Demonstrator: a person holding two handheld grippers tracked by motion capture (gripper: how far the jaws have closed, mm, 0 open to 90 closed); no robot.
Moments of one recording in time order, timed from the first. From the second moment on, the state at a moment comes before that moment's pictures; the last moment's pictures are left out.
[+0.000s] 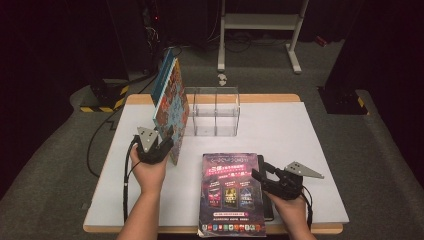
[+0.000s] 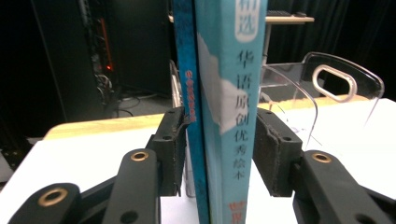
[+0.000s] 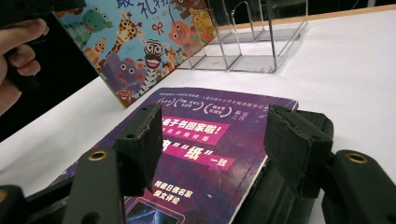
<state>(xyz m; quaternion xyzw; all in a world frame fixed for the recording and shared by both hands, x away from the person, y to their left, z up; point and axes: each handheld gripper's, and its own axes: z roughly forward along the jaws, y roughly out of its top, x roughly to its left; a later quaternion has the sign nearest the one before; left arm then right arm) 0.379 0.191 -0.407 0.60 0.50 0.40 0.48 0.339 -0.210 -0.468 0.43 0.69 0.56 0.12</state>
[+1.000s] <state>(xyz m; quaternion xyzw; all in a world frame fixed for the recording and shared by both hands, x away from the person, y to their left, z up) 0.363 0.208 -0.410 0.63 0.51 0.35 0.46 0.336 -0.210 -0.468 0.41 0.71 0.55 0.15</state>
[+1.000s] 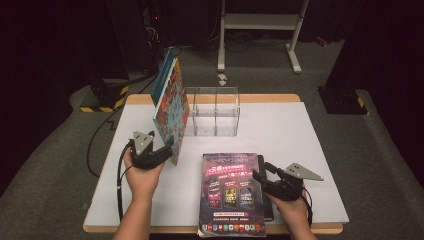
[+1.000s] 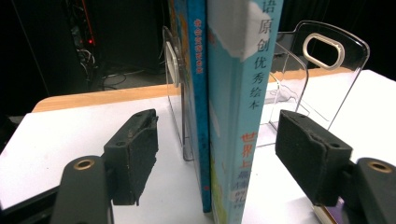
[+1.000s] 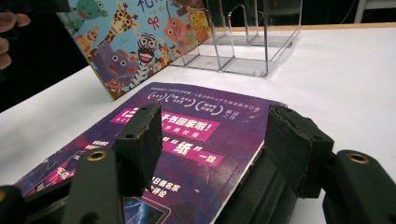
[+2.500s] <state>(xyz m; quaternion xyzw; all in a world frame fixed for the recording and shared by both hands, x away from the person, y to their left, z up) 0.321 0.199 -0.476 0.71 0.49 0.26 0.44 0.341 -0.208 -0.479 0.41 0.74 0.50 0.18</state>
